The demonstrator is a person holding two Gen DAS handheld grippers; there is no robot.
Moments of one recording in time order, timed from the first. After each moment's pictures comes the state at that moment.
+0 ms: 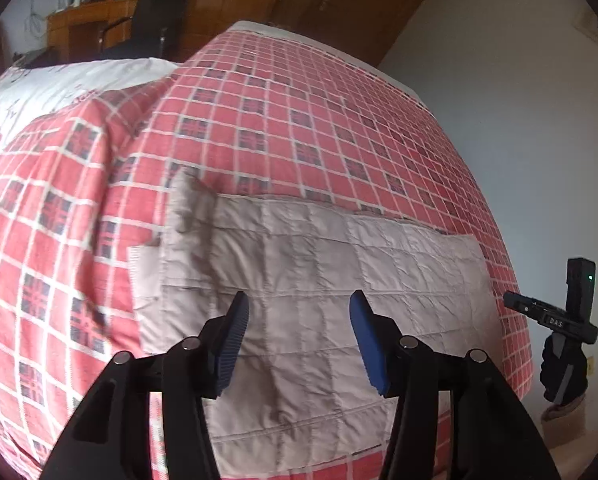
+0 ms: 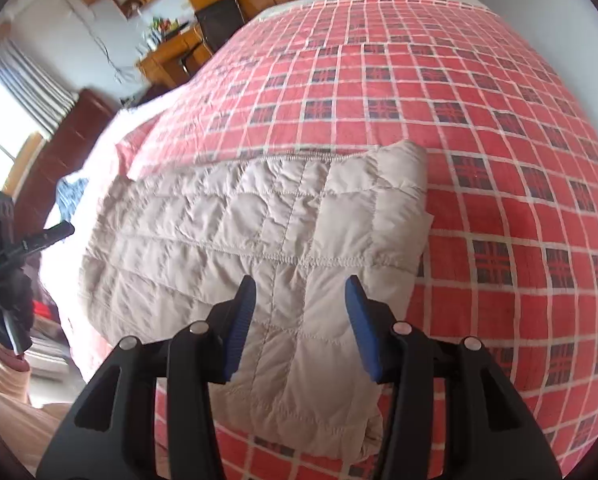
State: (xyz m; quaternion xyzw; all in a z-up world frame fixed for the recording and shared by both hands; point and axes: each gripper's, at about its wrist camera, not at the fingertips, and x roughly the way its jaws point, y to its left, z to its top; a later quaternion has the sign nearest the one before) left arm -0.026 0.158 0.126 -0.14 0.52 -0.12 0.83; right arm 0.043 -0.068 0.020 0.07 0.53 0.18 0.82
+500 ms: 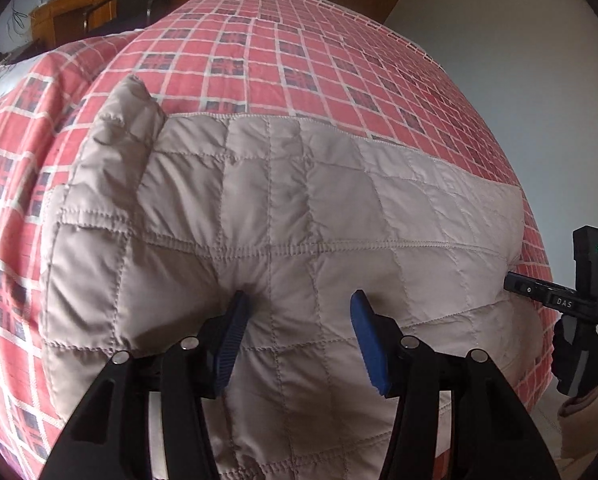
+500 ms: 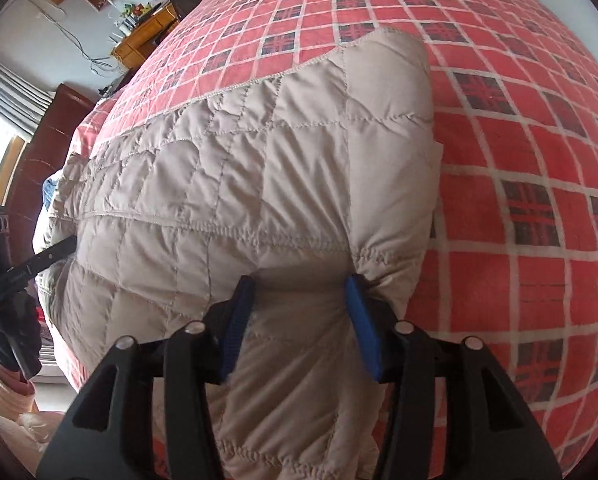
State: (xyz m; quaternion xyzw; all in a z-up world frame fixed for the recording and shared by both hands) left arm -0.018 0.127 0.043 -0.11 0.57 -0.11 0.81; right arm 0.063 -0.077 -0.063 0.10 0.58 0.16 0.79
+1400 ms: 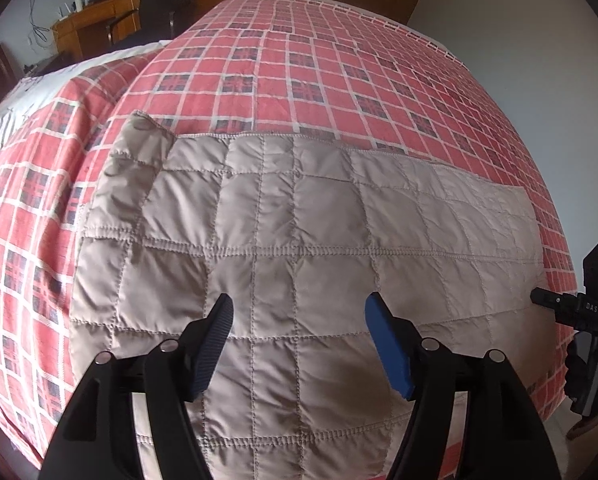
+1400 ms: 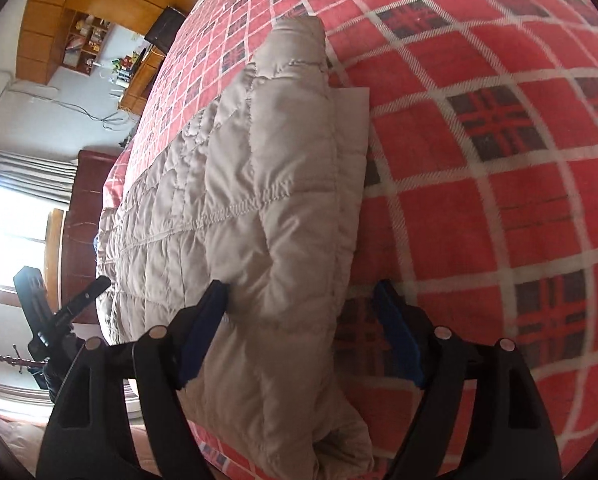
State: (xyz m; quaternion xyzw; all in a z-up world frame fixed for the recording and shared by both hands) left arm -0.023 0.100 0.069 -0.07 0.57 -0.04 0.81; right arm 0.049 -0.132 -0.082 0.27 0.59 0.17 0.74
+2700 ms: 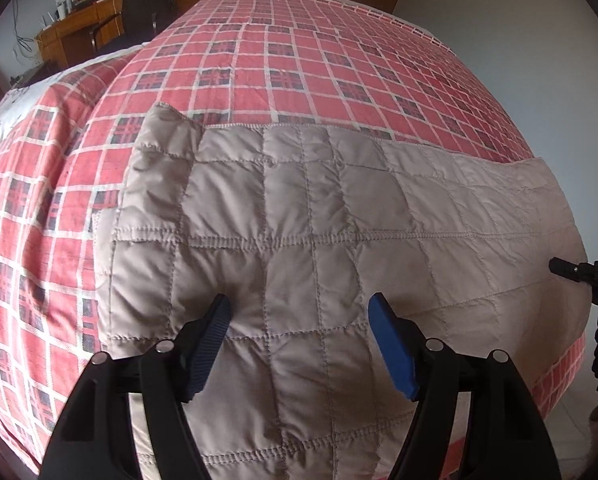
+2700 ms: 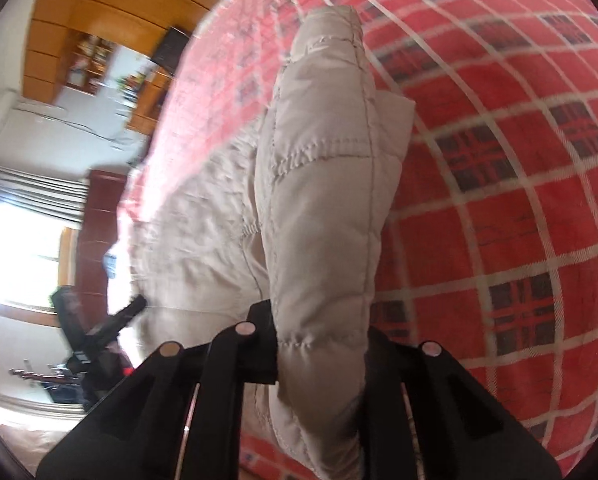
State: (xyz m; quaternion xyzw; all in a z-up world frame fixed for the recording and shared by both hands) left arm -0.021 0.085 0.056 -0.05 0.58 -0.07 0.81; right arm 0.035 -0.154 -0.050 0.29 0.58 0.16 0.74
